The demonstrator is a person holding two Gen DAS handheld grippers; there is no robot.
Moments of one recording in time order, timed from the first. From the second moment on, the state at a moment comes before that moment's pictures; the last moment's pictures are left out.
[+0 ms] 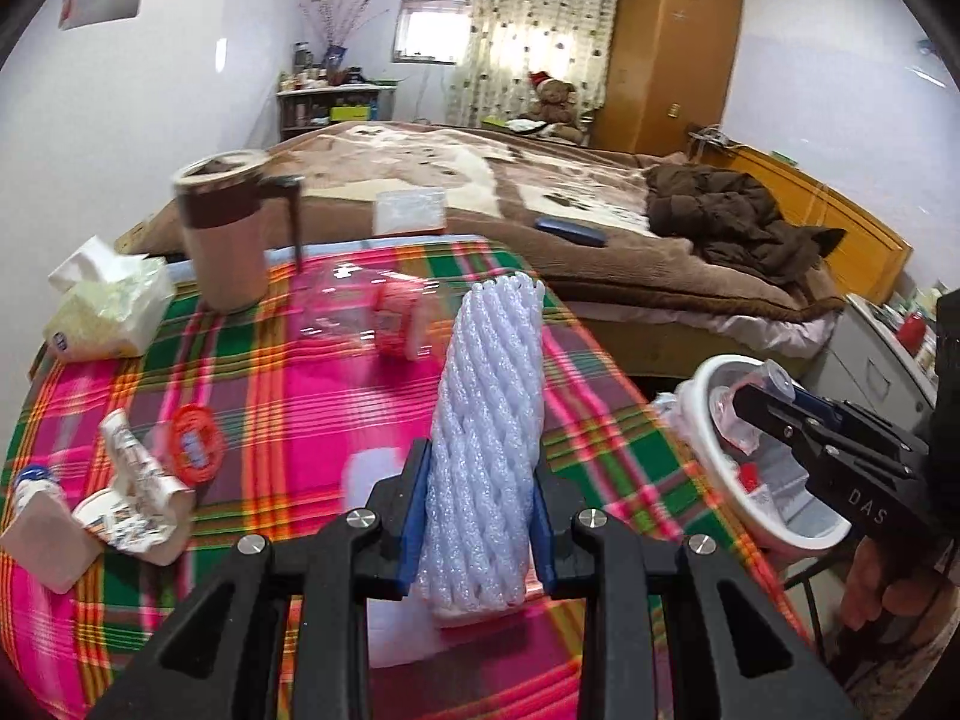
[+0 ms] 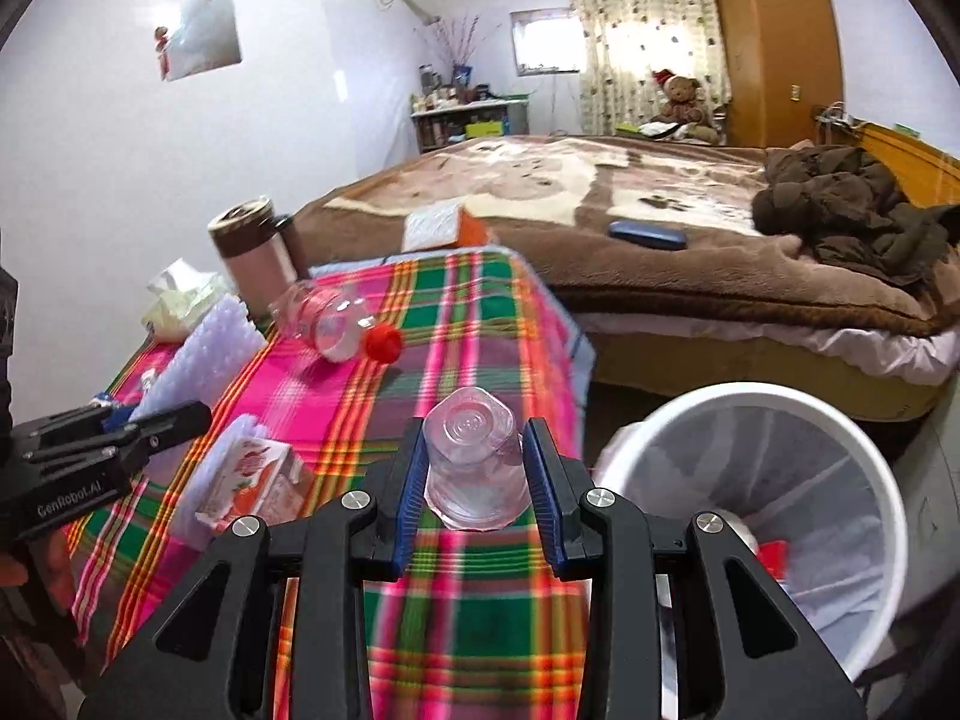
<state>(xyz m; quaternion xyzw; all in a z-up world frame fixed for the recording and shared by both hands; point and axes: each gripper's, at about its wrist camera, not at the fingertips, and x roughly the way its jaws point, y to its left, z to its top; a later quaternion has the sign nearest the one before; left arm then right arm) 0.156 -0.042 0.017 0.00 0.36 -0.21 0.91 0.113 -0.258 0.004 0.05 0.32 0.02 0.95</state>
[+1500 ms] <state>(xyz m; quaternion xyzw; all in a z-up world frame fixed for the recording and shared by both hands) 0.133 -0.252 -0.019 0.06 0.41 -0.34 0.84 0.083 -0.408 -0.042 0.10 0.38 -0.13 0.91</state>
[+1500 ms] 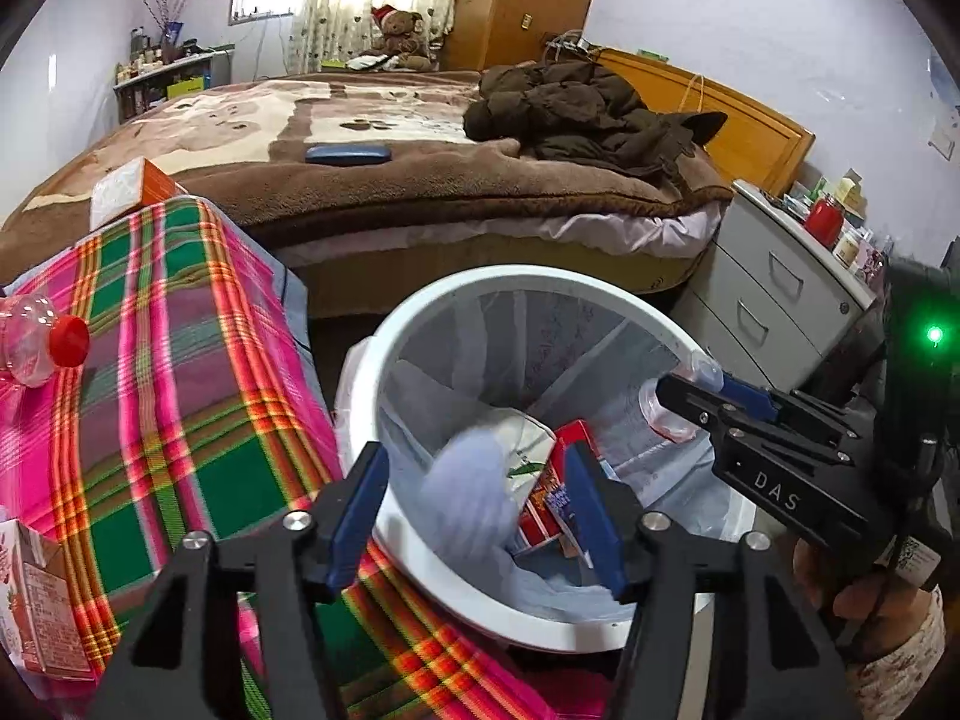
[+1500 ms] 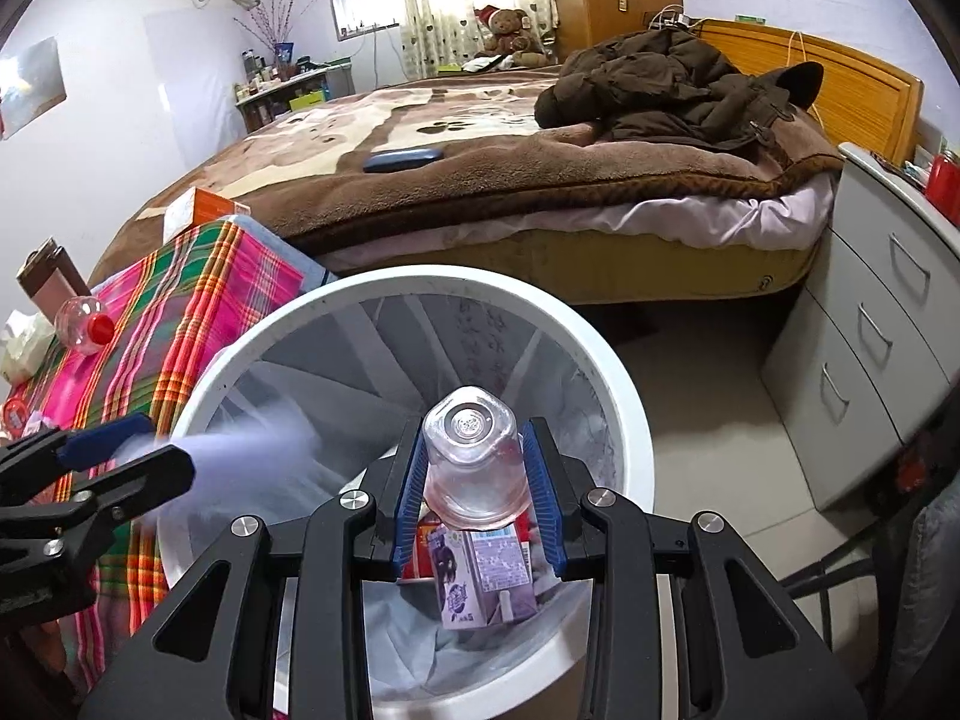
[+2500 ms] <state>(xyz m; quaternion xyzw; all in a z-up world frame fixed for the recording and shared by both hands) 0.119 -0.094 0.018 -0.02 0.34 -0.22 0.91 0.083 -0.328 -0.010 0.10 0.33 -0.04 0.94</state>
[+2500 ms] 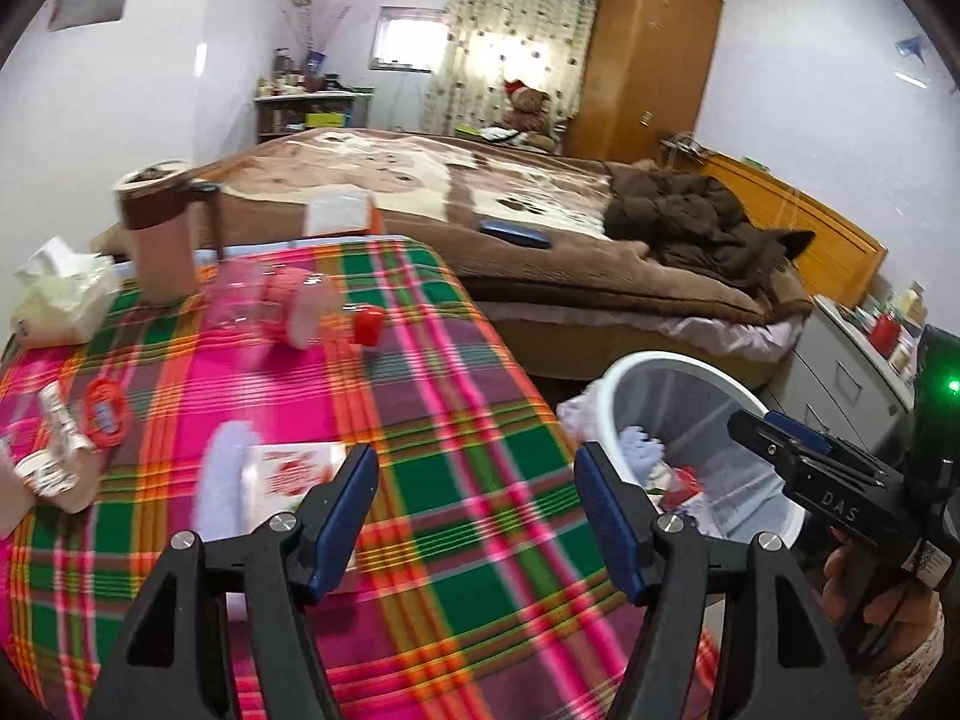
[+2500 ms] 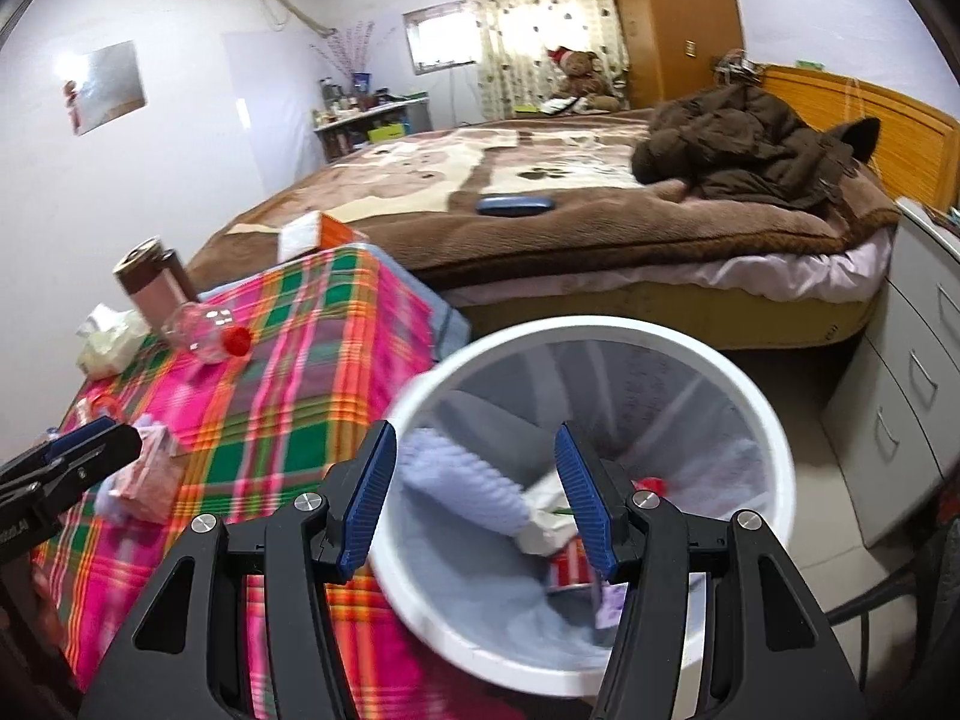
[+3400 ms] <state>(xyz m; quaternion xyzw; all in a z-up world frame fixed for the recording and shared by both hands) 0.110 0.102 0.002 -0.08 0.33 -0.01 0.94 0.111 -0.193 -0.021 0.07 0.36 0.10 0.93</state>
